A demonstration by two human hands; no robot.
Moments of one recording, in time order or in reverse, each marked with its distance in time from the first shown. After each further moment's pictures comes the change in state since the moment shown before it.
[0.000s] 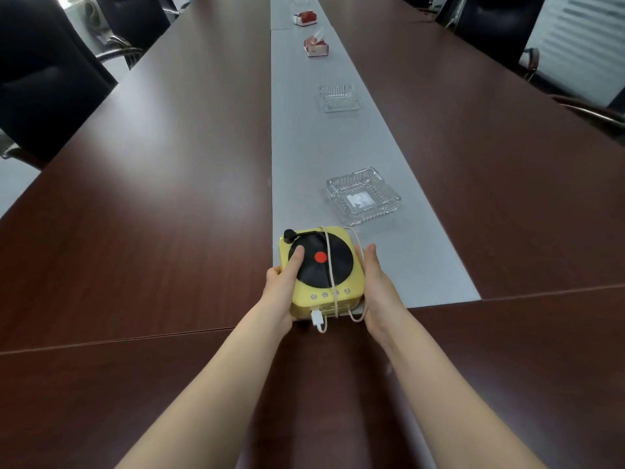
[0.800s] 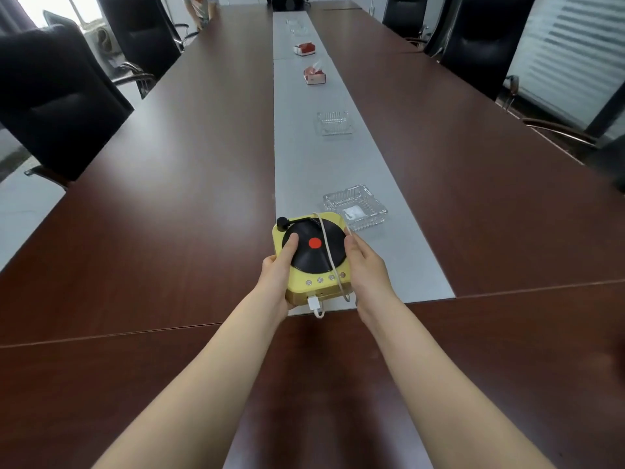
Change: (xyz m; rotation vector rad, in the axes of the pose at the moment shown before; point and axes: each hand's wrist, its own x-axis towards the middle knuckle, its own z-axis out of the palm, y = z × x) left_hand -0.065 0.033 0.001 -0.098 -0.087 0.071; right_hand -0.069 -0.046 0.017 -0.062 0.046 -0.242
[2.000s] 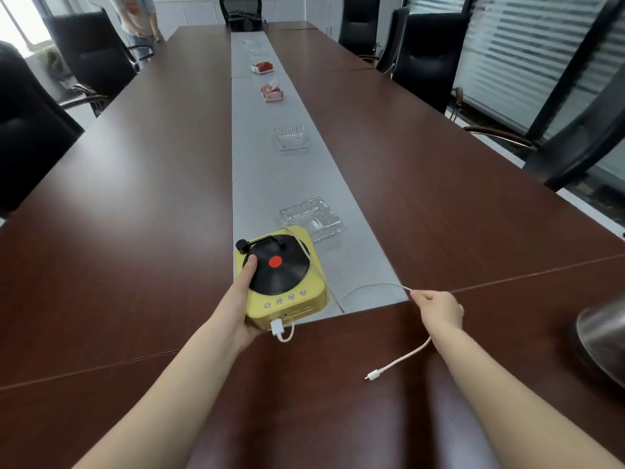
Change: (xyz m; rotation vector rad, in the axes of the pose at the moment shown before) left_hand -0.019 -0.014 0.016 -0.066 -0.169 -0.018; right_hand 0.040 0.058 -0.201 -0.719 0.519 0.130
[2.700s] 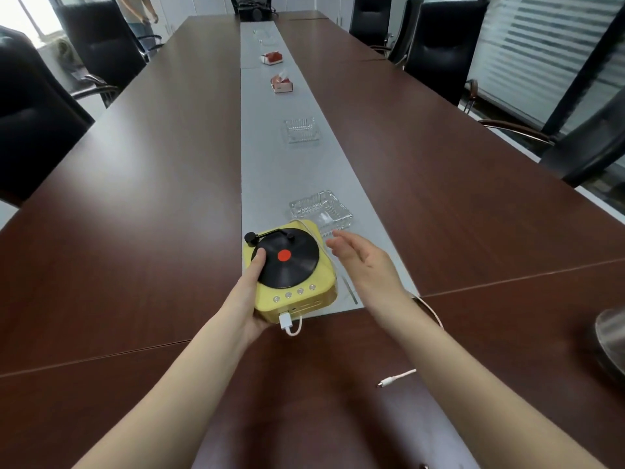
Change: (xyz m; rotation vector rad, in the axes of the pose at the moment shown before) left_hand 0.005 -0.002 -0.004 -0.012 0.004 0.011; right_hand -0.117 -0.130 0.004 0.456 -0.459 -0.485
